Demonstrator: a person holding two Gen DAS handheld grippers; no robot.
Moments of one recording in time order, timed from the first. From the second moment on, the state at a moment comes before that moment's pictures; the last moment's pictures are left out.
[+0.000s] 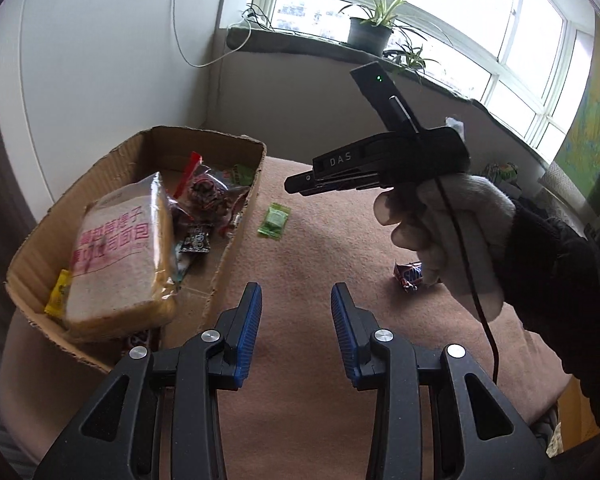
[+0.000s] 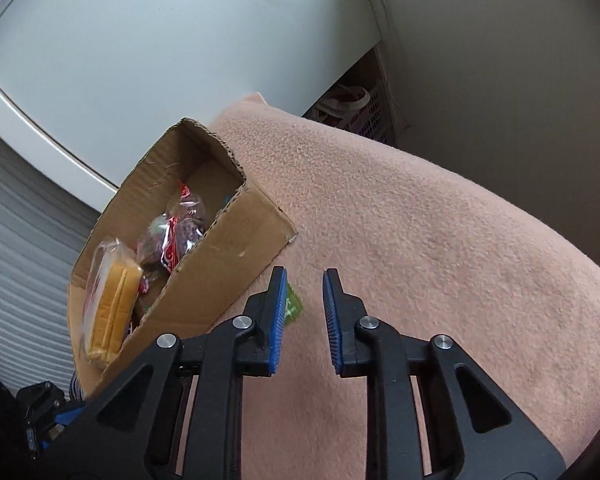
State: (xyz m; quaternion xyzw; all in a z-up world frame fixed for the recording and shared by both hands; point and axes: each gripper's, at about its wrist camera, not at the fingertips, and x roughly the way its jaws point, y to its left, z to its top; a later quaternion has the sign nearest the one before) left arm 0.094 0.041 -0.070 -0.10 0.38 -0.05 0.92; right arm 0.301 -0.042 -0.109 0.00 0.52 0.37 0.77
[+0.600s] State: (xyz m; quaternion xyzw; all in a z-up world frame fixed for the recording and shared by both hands) left arm 0.066 0.075 -0.062 -0.15 0.36 -0.04 0.92; right arm 0.253 -0.015 -0.119 -0.10 0.53 0.42 0.73
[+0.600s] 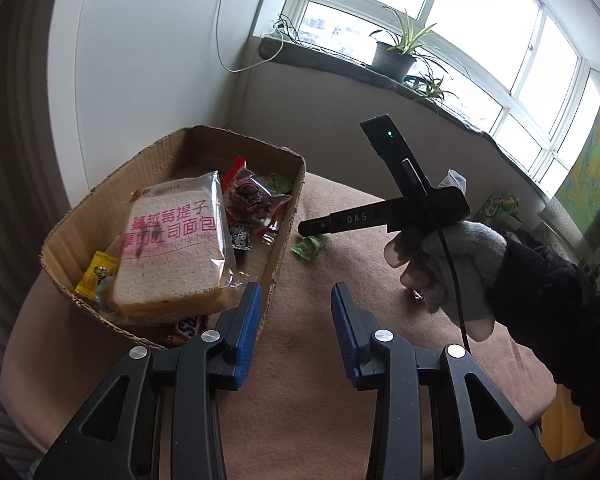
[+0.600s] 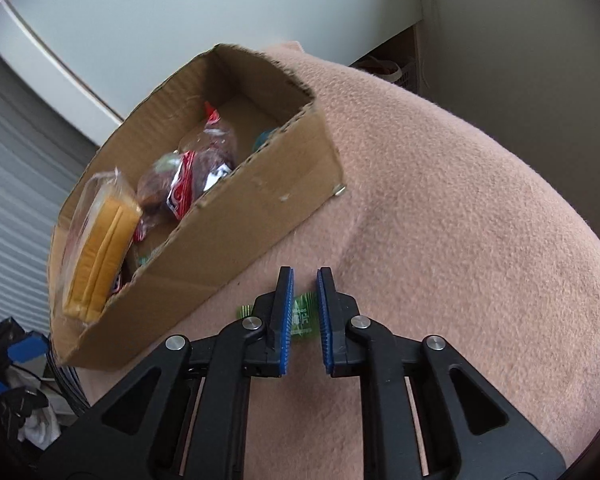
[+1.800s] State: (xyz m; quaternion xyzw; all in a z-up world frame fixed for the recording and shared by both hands) left arm 0.120 -0.046 -0.115 0.06 0.46 -0.15 0.88; right arm 0.159 -0.143 -0.106 -0.25 0.43 0.38 0.78
